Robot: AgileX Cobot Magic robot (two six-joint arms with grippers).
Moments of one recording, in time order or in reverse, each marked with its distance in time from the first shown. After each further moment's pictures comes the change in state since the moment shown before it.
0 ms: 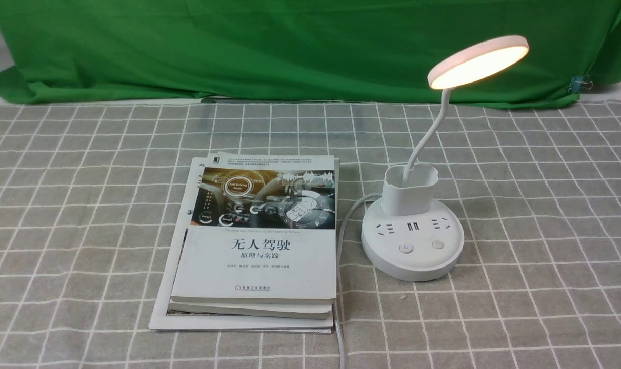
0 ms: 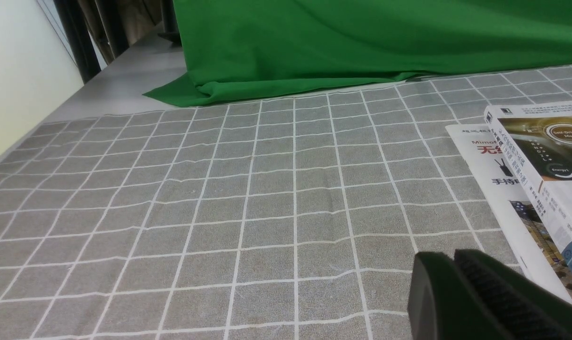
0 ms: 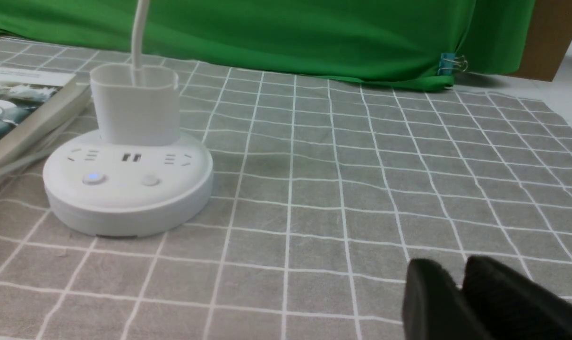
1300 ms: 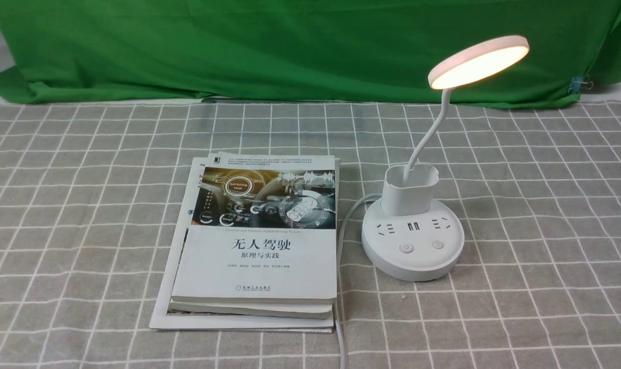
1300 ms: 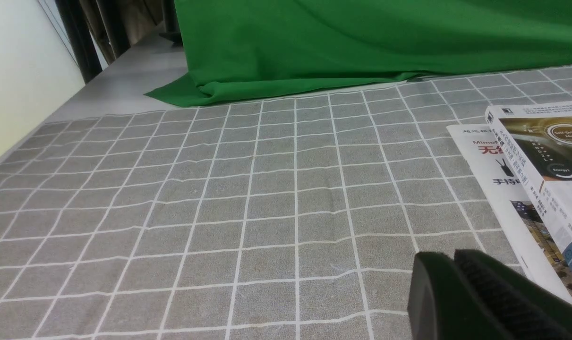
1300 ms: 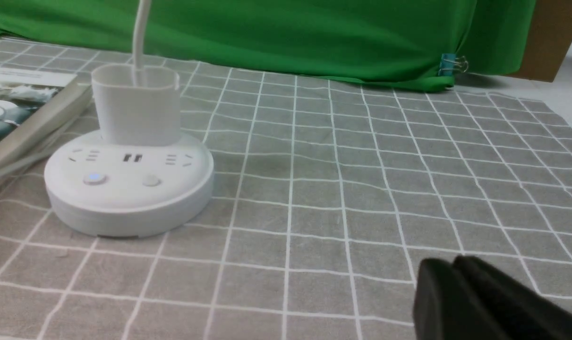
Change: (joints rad) right arm 0.000 0.000 0.000 0.000 0.000 0.001; left arm 0.000 0.000 0.000 0.000 0.000 0.000
